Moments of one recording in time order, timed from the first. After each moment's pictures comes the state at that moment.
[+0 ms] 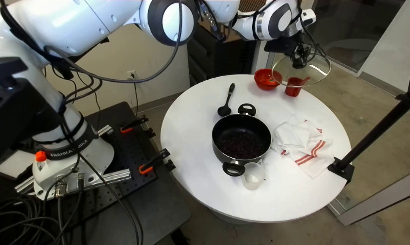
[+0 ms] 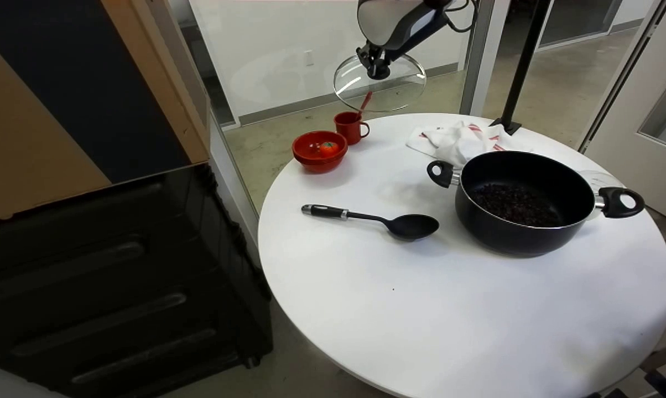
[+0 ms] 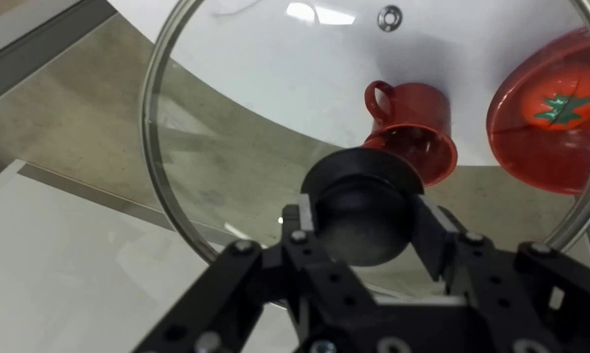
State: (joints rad) arm 0.01 1.25 -0.12 -0.77 -0.25 2.54 0.06
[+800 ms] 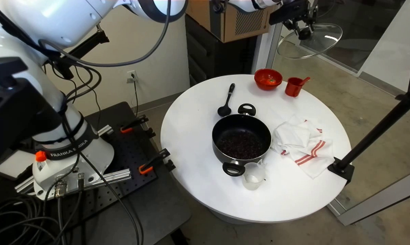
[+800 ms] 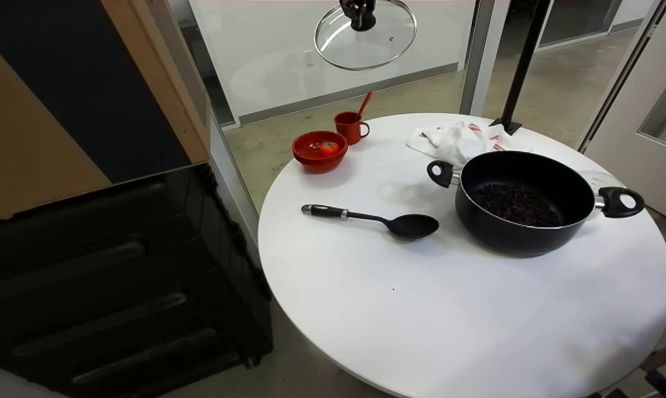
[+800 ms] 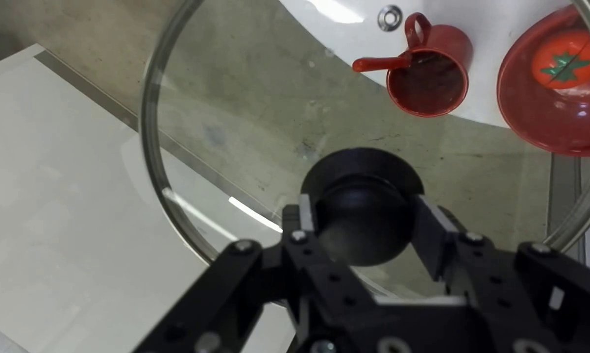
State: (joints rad) arm 0.07 1.12 -0.17 -0.77 -0.32 2.47 -0.13
